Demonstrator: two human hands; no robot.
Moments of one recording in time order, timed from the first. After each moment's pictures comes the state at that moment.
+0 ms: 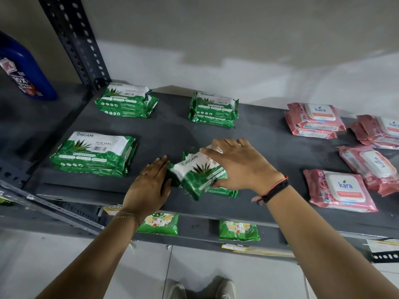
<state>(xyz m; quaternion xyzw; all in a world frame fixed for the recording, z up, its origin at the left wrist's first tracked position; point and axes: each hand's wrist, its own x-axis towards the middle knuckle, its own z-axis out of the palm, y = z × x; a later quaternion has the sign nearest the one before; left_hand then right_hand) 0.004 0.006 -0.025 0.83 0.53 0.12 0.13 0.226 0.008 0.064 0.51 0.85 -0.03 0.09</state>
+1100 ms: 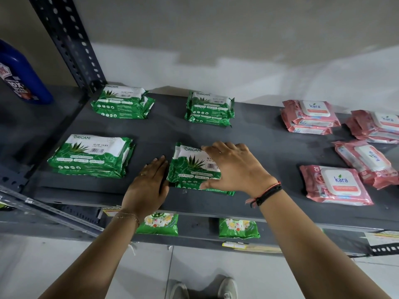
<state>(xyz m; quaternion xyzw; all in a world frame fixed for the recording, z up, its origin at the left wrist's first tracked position) 0.004 0.005 -0.025 0.84 0.52 0.13 0.12 0.220 0.000 0.055 0.57 0.82 -0.06 0.03</state>
